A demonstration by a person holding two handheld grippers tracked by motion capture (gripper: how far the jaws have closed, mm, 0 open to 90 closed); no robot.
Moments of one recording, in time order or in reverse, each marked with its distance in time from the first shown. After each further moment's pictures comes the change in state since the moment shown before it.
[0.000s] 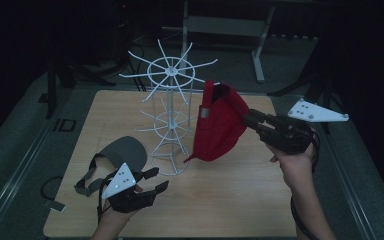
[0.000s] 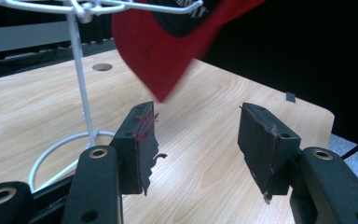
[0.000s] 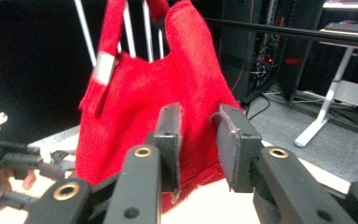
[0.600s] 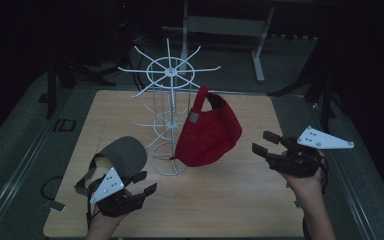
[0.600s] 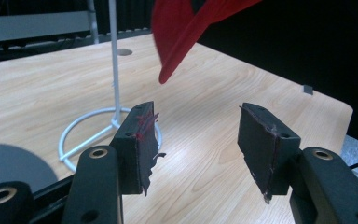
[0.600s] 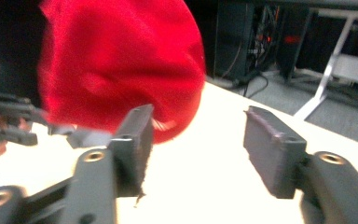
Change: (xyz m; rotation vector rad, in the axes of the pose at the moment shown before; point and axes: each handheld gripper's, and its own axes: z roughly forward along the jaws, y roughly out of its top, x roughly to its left) left arm 0.011 -0.021 -0.019 0.021 0.060 -0.037; right arm -0.013 -0.064 -0.027 0.063 -0.014 0.032
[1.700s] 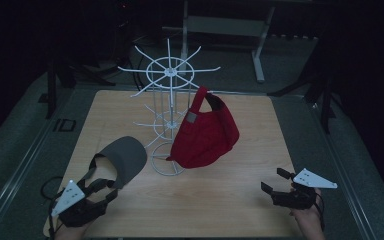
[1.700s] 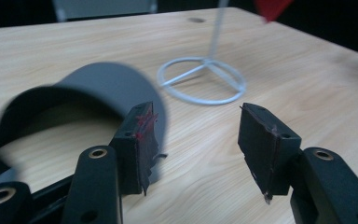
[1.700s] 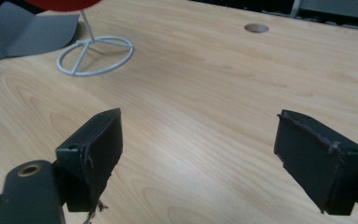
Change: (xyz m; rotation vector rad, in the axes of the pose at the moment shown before) left arm 0.056 -0.063 -0.069 0.040 0.227 -0.062; right arm -0.038 -0.158 -0.007 0.131 -0.127 0.054
